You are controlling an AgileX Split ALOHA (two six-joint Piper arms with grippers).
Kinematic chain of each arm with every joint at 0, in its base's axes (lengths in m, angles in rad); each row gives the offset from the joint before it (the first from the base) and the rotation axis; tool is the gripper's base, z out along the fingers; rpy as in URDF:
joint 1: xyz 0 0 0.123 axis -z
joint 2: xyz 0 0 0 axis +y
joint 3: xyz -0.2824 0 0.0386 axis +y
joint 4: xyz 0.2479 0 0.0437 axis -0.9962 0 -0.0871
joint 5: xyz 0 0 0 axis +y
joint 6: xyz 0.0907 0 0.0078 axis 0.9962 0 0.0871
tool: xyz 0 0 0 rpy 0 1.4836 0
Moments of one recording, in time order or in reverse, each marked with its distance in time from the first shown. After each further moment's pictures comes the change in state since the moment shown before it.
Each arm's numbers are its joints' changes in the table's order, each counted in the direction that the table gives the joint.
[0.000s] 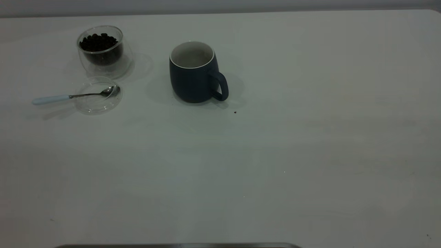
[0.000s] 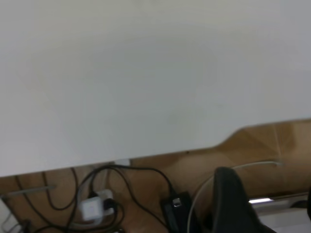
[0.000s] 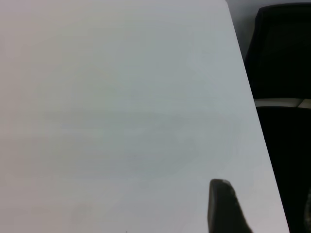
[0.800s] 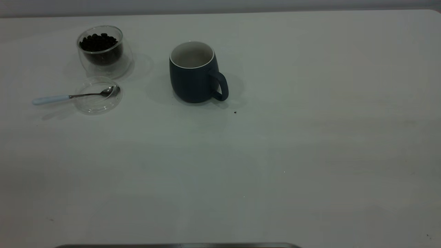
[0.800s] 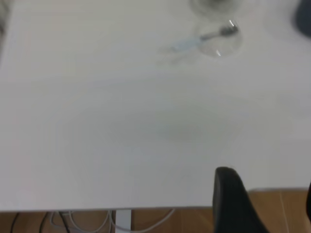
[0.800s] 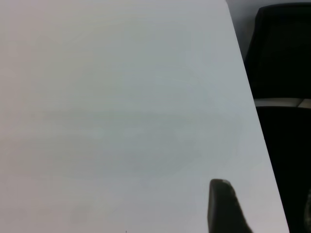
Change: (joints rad) left arm -0.132 -0.335 0.056 0.021 -0.016 0.007; right arm 0.000 0.000 0.000 0.000 0.000 0.000
